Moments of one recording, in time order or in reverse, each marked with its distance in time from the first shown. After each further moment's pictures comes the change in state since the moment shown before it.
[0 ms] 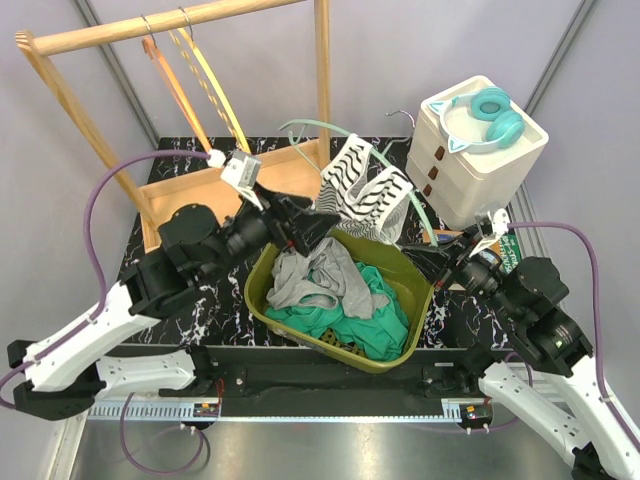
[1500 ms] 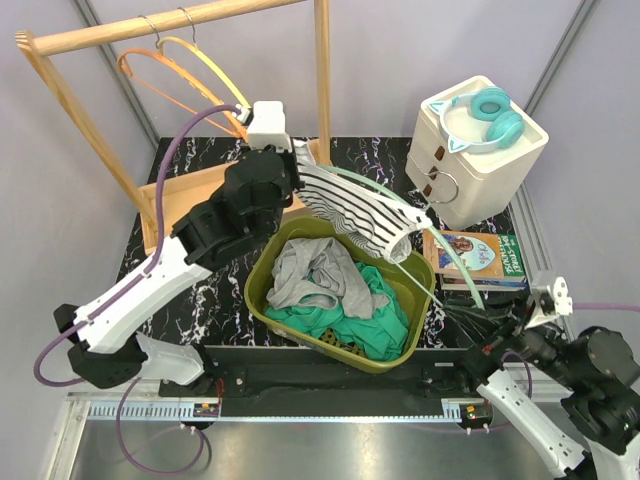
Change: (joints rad) left arm 0.093 0.391 0.377 -0.152 -0.687 0.323; right arm -0.001 -0.373 0.062 -0.374 -0.105 -0.079
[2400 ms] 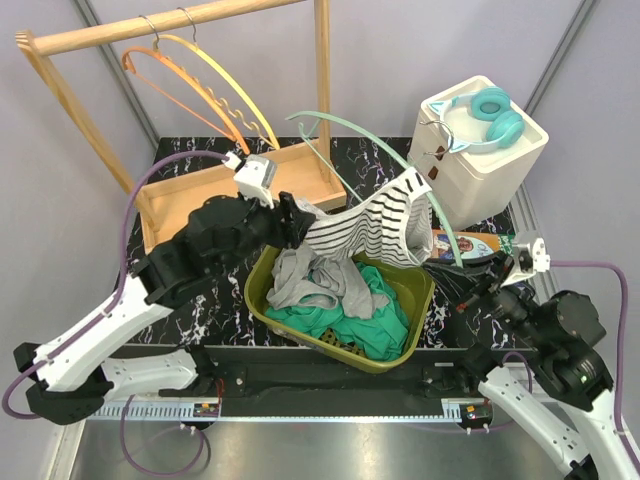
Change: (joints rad) left arm 0.013 -0.286 -0.346 -0.072 0.484 -0.182; right arm 0.000 0.146 -0.089 0.346 0.081 0.050
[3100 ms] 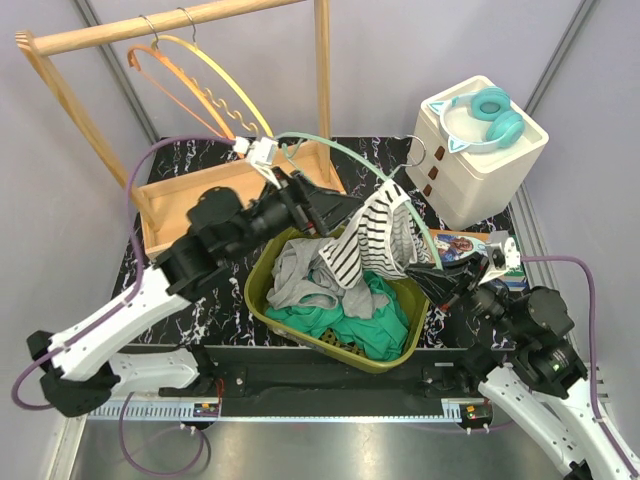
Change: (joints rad) left arm 0.001 0.010 -0.040 0.436 0.390 -0.354; right arm 0.000 0.005 -0.176 0.145 -0.068 0.060
